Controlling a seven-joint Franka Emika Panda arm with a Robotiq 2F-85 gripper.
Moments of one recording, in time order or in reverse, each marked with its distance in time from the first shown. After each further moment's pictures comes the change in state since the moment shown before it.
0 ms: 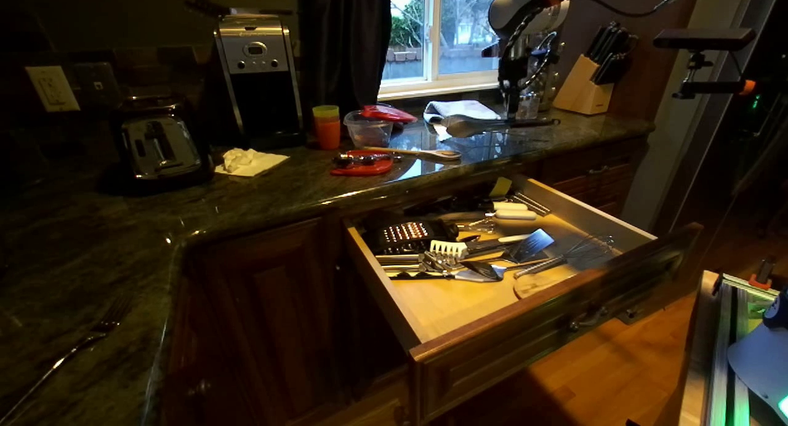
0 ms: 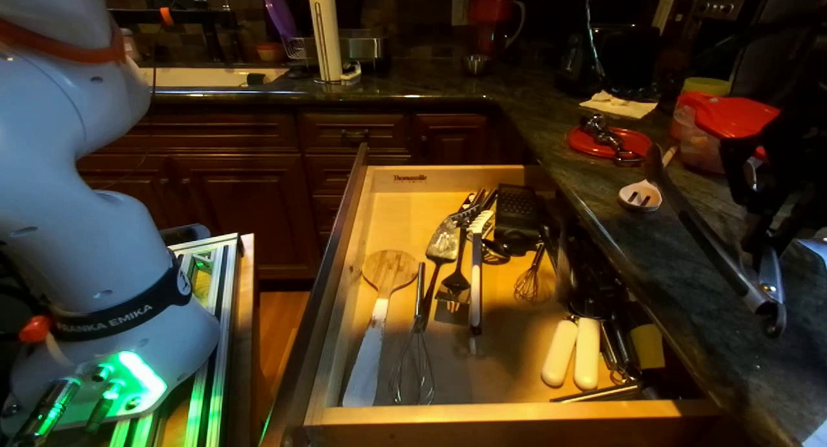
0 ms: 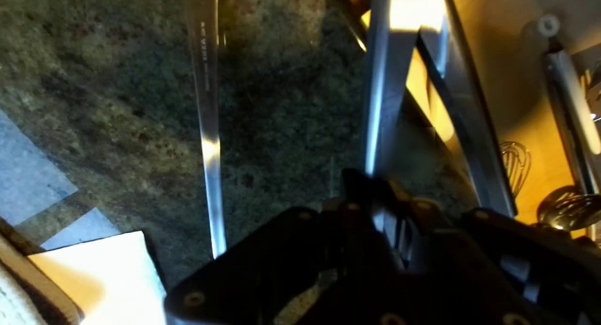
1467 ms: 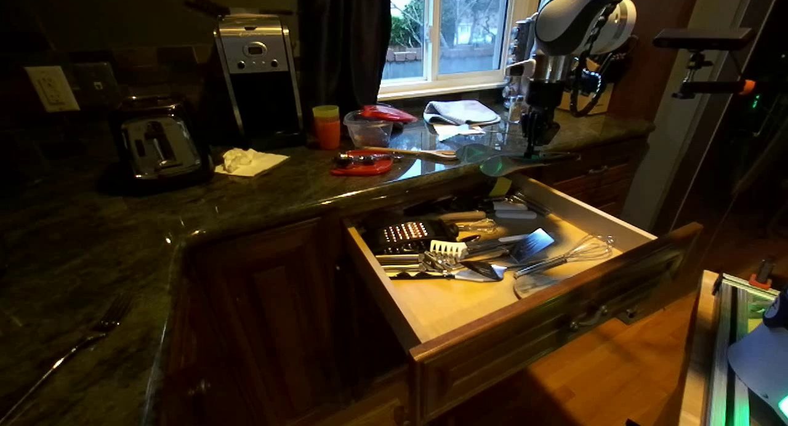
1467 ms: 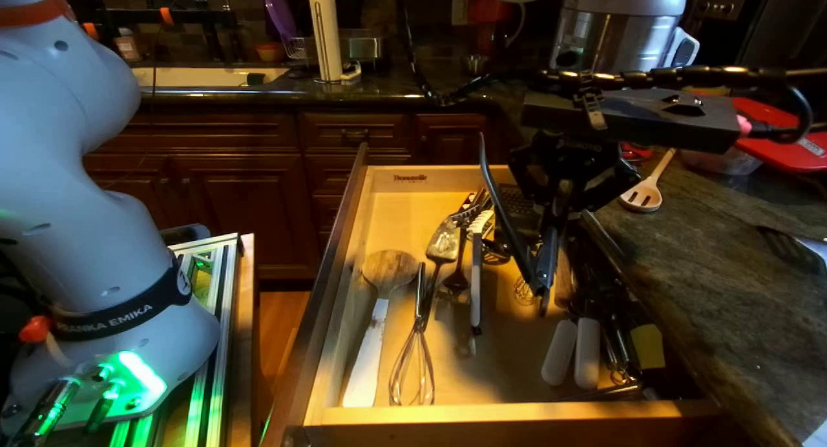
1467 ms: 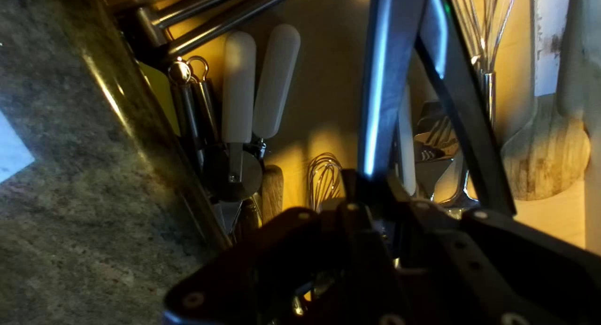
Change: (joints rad) arm 0.123 -0.481 -0.020 -0.780 0.102 0.343 -0.274
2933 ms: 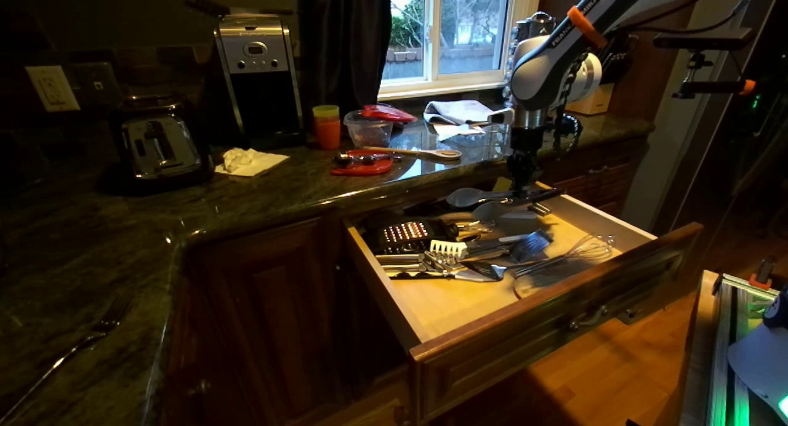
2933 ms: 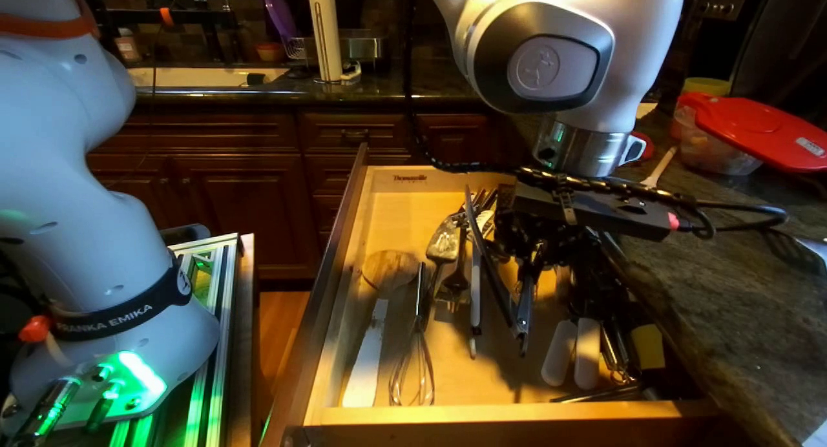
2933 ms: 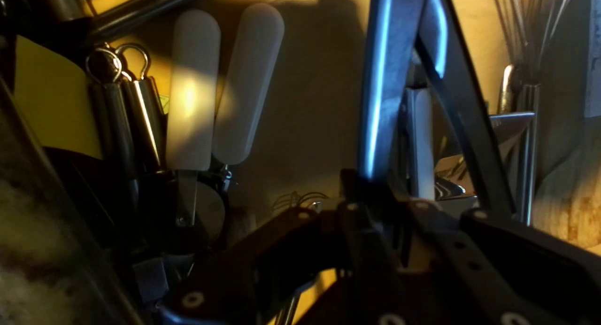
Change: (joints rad) arm 0.060 0.221 -0.003 0.007 -0.015 0.133 0.013
